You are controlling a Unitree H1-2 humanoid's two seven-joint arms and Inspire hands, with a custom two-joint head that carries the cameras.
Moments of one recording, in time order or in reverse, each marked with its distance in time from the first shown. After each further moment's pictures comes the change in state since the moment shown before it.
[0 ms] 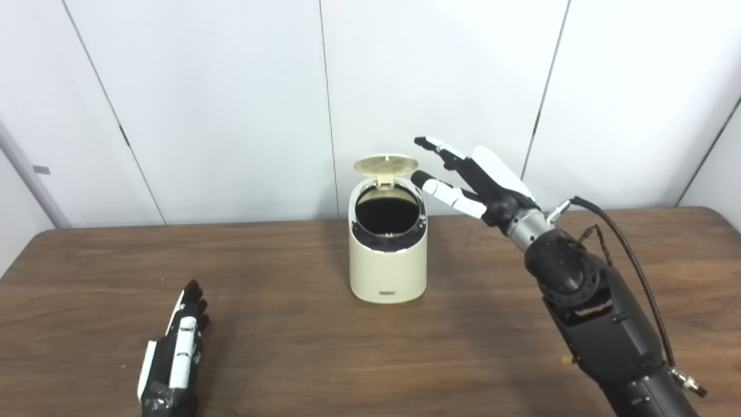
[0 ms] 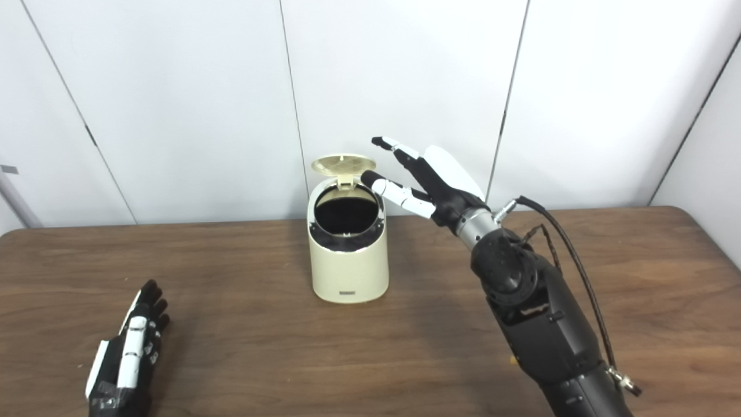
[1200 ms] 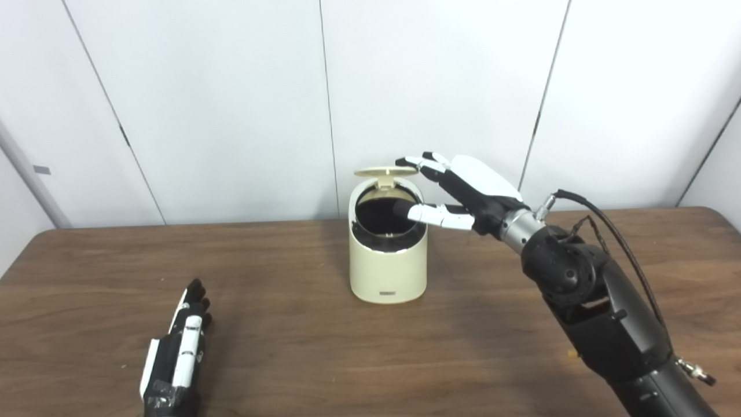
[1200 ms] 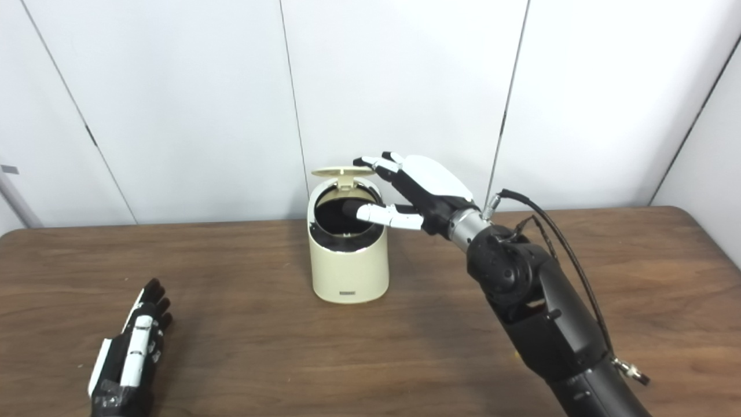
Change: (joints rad) left arm -0.005 0.000 -0.006 0.007 0.001 -0.009 -0.002; right arm -0.009 -0.056 0.075 -0.051 -0.098 -0.001 0.139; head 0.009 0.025
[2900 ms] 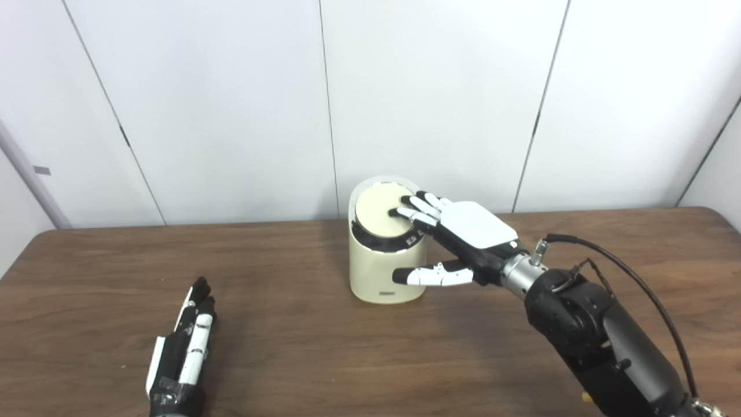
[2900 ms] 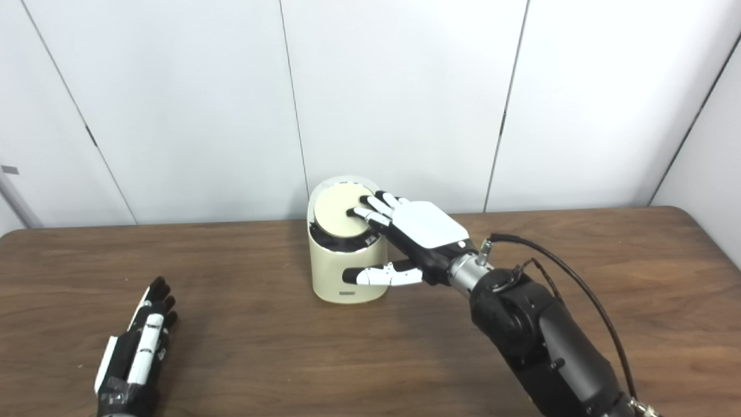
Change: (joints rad) left arm -0.010 -0.013 -0.004 0.011 0.014 -0.005 0.001; right arm 0.122 -0.026 0.070 -0.060 -0.184 -0.145 0.002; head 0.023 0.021
